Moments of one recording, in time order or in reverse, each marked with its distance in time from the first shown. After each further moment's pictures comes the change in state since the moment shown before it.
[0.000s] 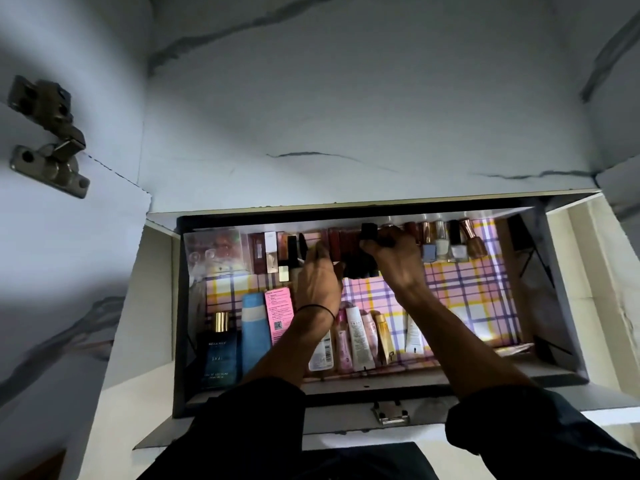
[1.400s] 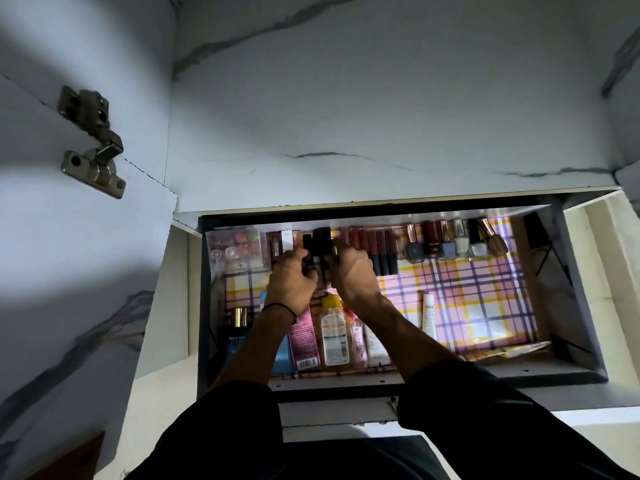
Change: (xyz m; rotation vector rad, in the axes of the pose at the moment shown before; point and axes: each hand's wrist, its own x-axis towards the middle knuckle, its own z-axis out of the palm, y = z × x) left_hand 0.003 -0.059 -0.052 -0.193 -0.084 -0.021; right_hand -0.029 -0.018 0.076 -0.411 -0.191 -0.221
